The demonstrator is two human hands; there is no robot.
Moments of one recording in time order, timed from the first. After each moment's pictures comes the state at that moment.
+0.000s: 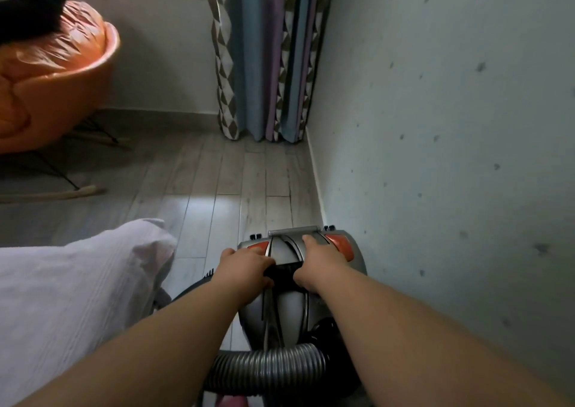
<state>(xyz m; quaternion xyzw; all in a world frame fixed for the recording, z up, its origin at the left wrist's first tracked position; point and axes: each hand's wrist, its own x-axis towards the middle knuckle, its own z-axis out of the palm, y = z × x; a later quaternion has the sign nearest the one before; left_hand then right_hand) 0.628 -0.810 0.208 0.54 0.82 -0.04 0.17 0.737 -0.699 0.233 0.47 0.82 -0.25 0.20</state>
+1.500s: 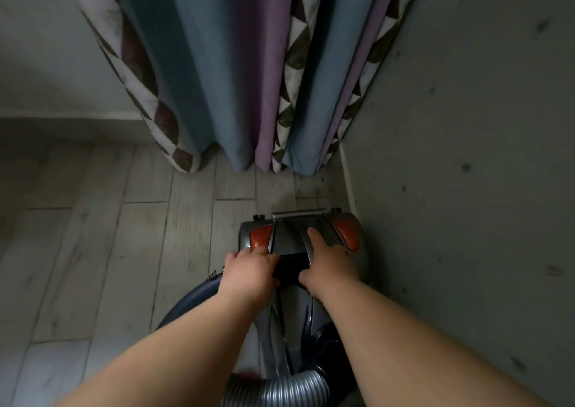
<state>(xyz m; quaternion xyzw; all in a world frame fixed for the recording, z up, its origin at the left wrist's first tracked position) 0.031 -0.137 -0.136 0.49 0.83 -0.03 0.27 0.133 -0.028 -0.128 0.51 0.76 -0.29 0.27</state>
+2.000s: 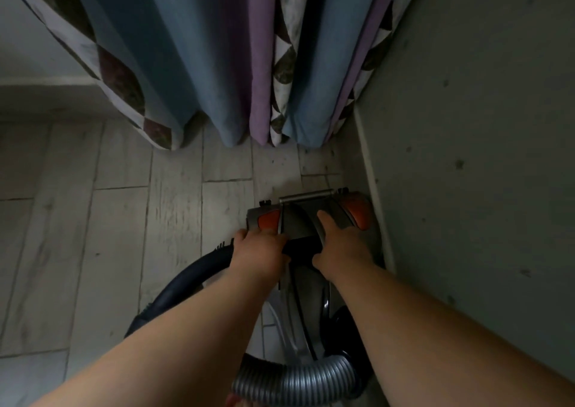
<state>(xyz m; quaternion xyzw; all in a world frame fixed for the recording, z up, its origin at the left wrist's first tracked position) 0.003 -0.075 -0.250 0.50 0.81 -0.07 0.30 0.114 0.028 -0.240 0.50 0.75 -0.31 0.31</state>
